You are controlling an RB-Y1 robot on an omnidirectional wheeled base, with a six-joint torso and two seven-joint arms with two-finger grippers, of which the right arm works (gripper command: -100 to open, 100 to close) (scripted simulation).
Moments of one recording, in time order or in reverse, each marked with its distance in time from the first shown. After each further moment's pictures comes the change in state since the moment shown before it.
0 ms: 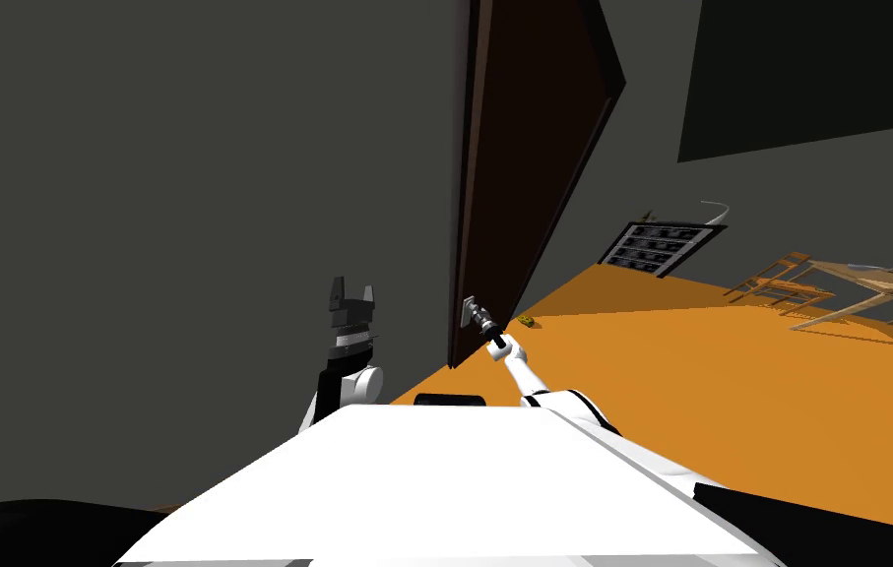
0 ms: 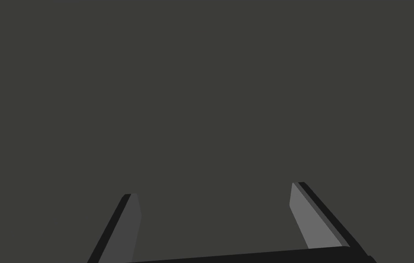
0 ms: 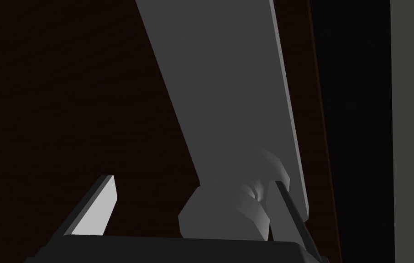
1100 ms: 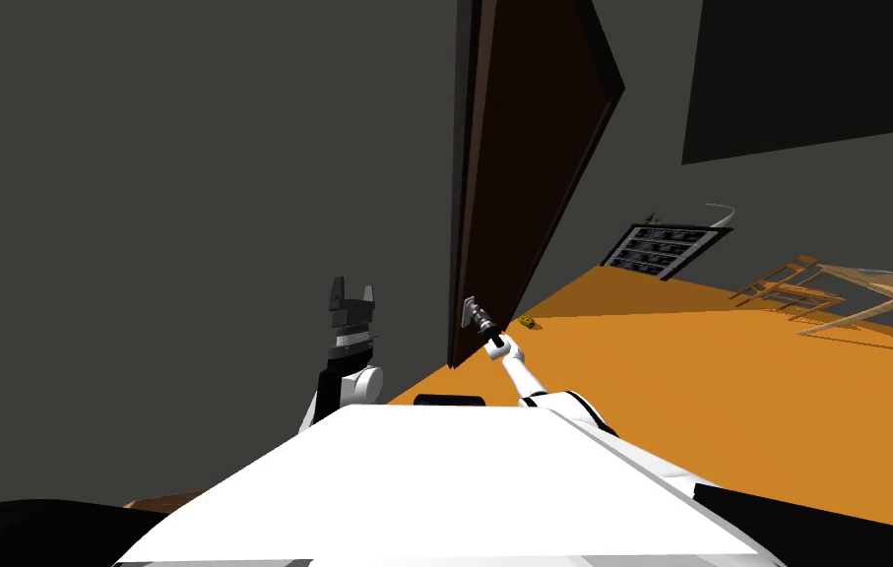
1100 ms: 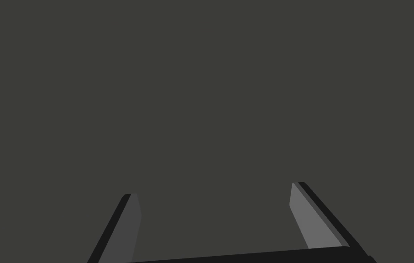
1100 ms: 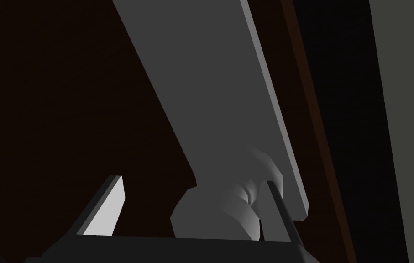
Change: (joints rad) arm 0.007 0.021 0.005 -0.022 -0.074 0.062 -0.019
